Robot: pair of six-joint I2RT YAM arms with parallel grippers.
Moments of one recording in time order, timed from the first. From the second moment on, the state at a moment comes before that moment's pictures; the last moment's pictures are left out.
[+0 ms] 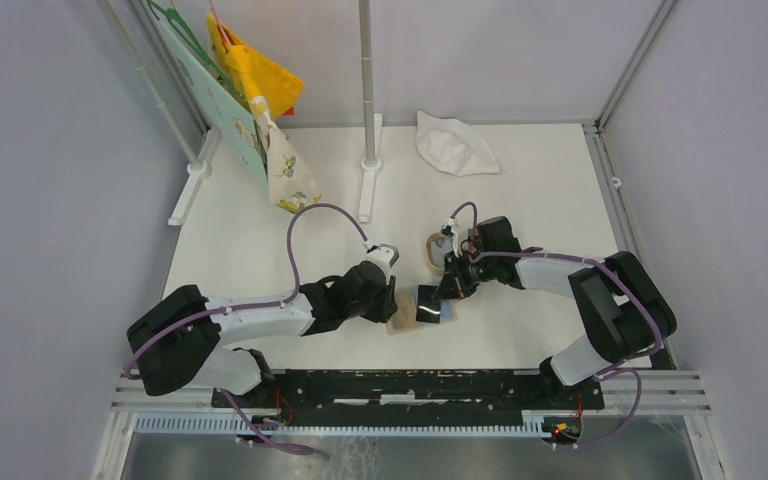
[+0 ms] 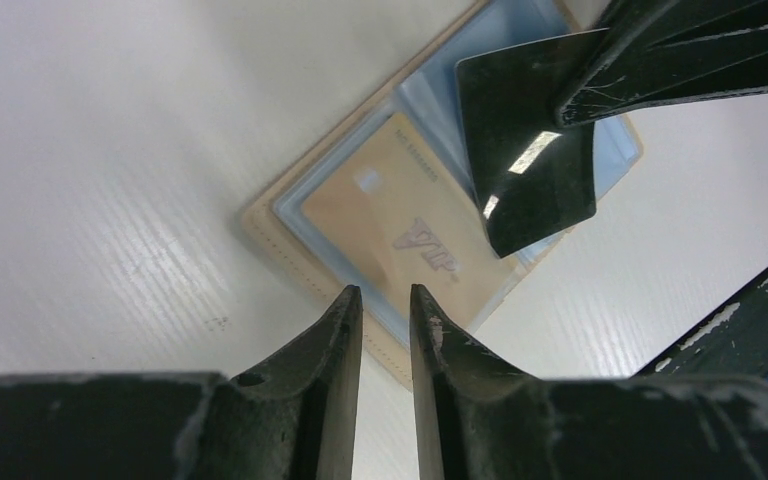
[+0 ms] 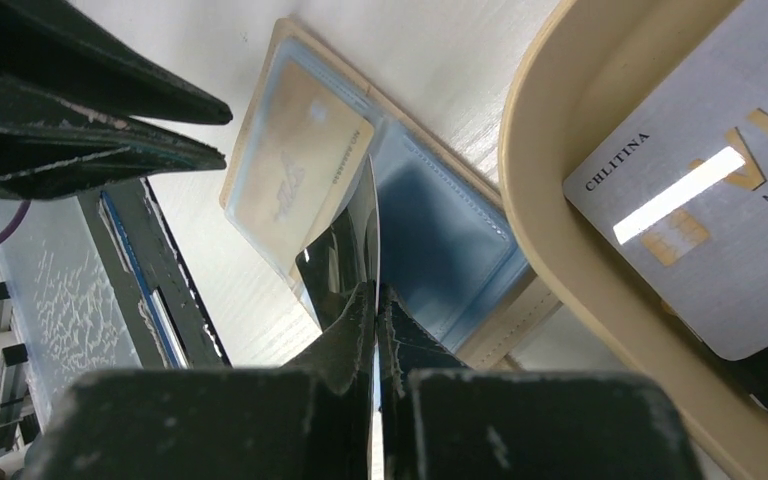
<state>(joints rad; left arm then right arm) -0.99 1.35 0.56 0.01 -0.13 -0.56 0.42 1.56 0.61 -0.01 -0.79 0.07</state>
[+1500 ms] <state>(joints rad) -1.03 1.48 0.66 -0.02 -0.22 -0.55 0.48 1.67 0.74 -0.20 -0.71 0.19</state>
